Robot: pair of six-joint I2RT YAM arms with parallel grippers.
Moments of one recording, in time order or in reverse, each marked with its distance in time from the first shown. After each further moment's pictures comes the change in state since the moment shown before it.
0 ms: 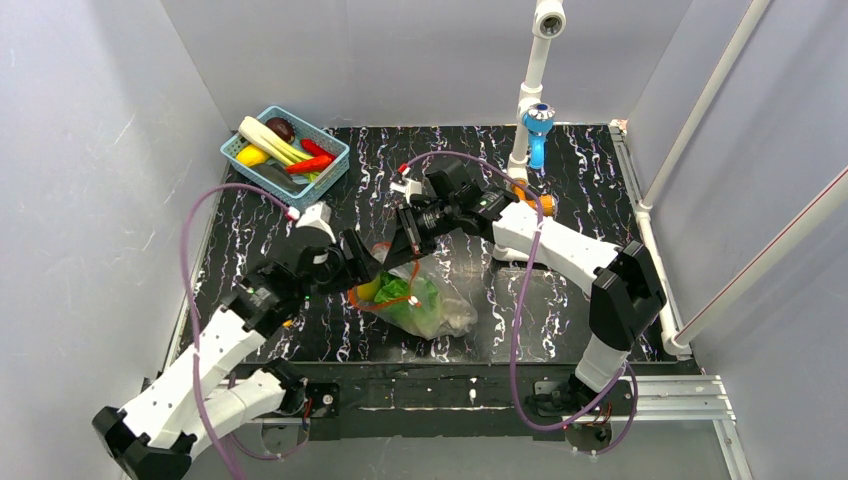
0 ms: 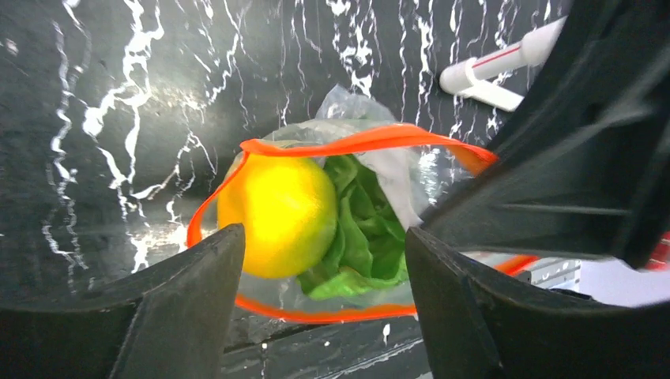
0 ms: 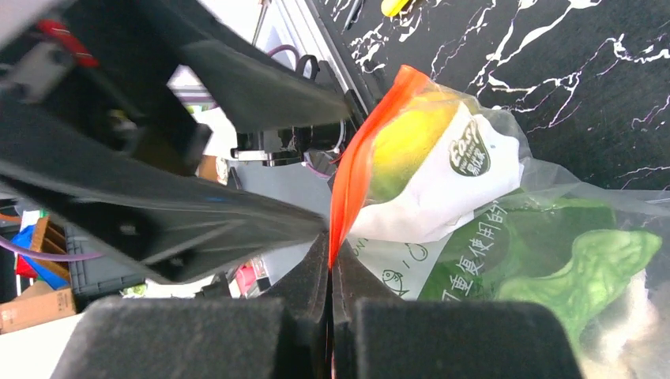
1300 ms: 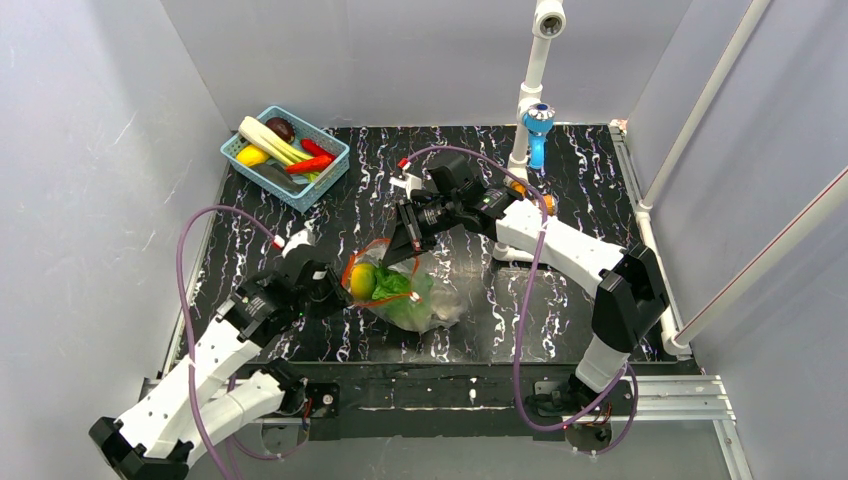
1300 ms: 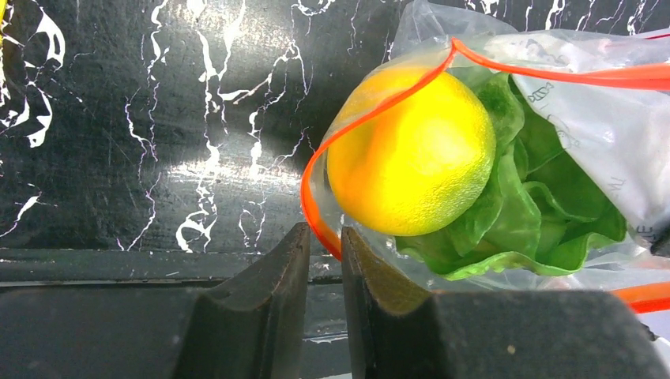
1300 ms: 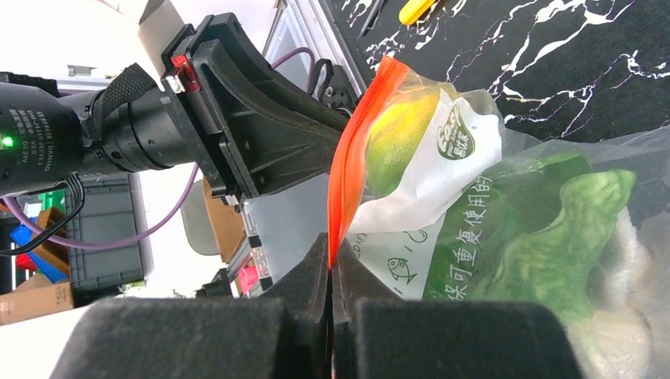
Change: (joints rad) left arm 0.000 -0.056 0.024 -0.337 -0.076 -0.145; right arm -0.006 -0.017 0.031 -0.015 -0.025 -0.001
